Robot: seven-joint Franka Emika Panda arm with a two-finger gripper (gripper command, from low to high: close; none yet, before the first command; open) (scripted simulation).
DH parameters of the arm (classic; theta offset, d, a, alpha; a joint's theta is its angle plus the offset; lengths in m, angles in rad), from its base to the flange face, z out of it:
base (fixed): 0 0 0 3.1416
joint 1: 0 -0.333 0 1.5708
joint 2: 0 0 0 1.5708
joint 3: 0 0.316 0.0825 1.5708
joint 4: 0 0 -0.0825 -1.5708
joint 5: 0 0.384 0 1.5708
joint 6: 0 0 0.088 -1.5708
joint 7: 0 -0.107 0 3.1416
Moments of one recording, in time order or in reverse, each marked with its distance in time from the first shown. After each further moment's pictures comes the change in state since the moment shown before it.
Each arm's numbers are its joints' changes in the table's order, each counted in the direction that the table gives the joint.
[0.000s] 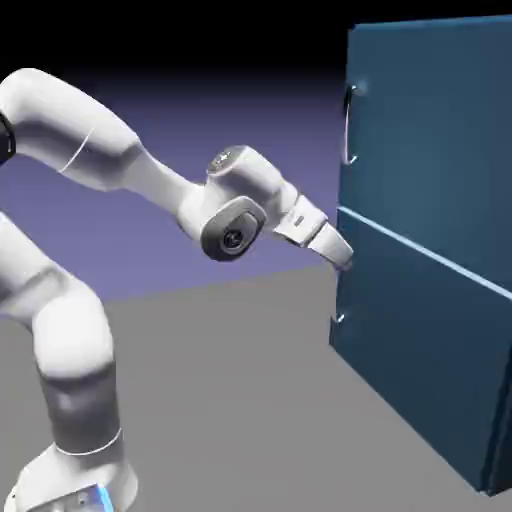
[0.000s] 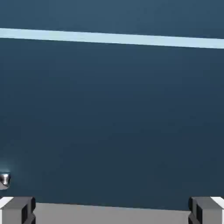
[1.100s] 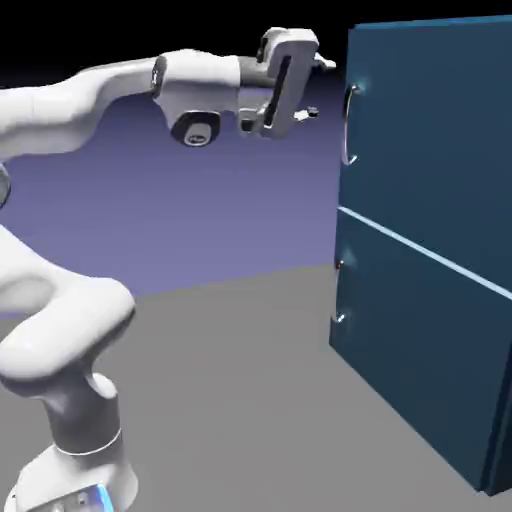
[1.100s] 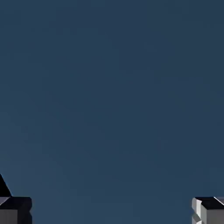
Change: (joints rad) arm 0.768 -0.400 0.806 0.470 1.435 -0.050 -1.362
